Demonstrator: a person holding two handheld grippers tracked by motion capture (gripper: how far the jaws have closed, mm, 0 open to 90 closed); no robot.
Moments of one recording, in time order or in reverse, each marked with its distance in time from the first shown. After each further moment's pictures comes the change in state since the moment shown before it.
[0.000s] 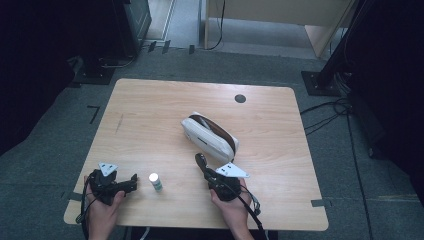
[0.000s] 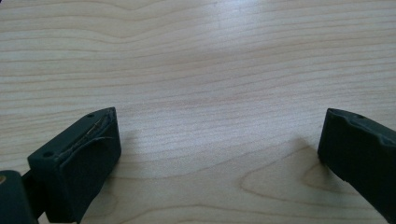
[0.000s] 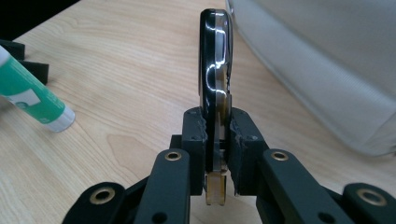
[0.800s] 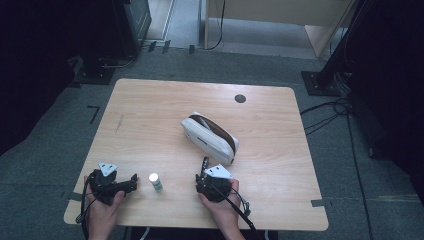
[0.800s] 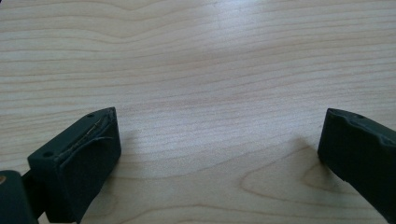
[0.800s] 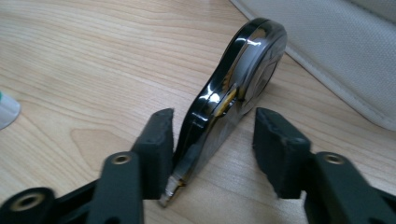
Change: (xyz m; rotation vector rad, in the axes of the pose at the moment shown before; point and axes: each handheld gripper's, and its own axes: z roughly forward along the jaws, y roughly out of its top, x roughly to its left) left arm 0.000 0.000 0.000 0.000 0.000 0.000; right arm 0.021 -0.012 0.031 0.086 -0.141 0.025
